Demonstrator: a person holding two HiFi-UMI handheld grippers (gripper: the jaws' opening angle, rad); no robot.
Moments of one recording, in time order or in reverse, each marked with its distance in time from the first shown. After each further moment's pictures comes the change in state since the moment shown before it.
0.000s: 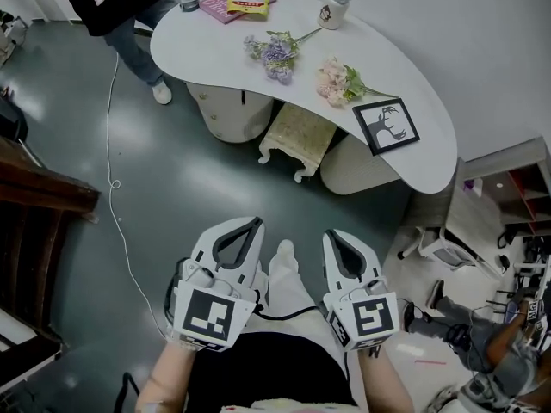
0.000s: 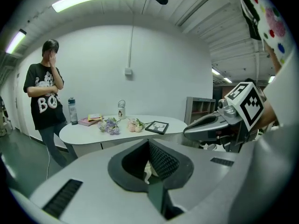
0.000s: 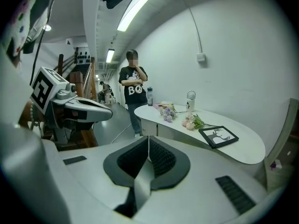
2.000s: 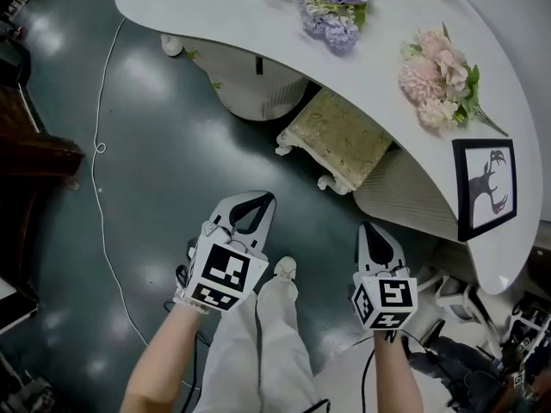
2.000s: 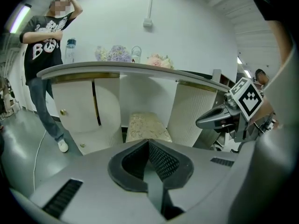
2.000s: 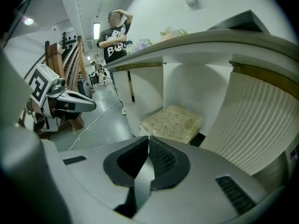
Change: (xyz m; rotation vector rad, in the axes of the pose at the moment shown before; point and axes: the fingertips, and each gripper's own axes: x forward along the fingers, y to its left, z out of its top) left arm 0.255 0.091 -0.255 -0.135 0.242 0.078; right arm 0.247 -0.173 -0.231 0.035 0.268 -0.010
